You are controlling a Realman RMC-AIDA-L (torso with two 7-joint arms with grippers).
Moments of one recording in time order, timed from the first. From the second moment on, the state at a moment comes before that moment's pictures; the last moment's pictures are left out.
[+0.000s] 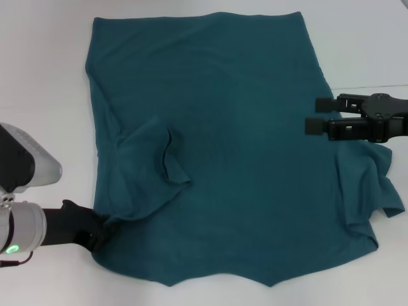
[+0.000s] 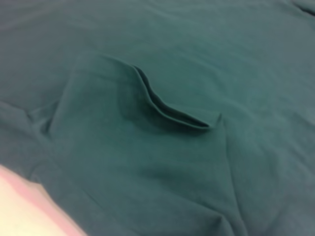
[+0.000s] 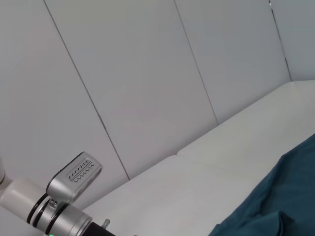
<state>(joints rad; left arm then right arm) -0.35 -2.18 1.22 1.15 2.37 1.10 -1.97 0.57 2.00 -0.54 -0.95 -1.97 -1.79 1.84</state>
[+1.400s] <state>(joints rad) -0.15 -2.18 1.22 1.30 2.21 1.12 -1.99 0.59 2.02 -0.54 -0.94 -1.97 -1.75 1.83</state>
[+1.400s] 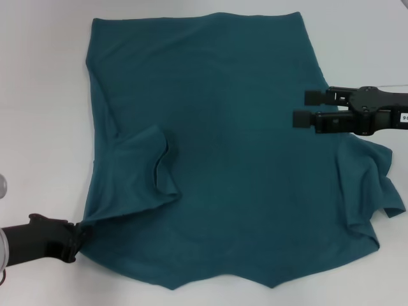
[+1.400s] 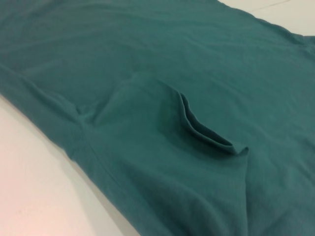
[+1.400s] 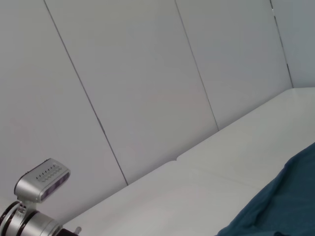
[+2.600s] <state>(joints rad) -0.14 -2.18 1.08 1.26 2.18 1.20 -1.99 0.60 2.02 -0.55 -0.94 -1.96 -1.74 1.82</state>
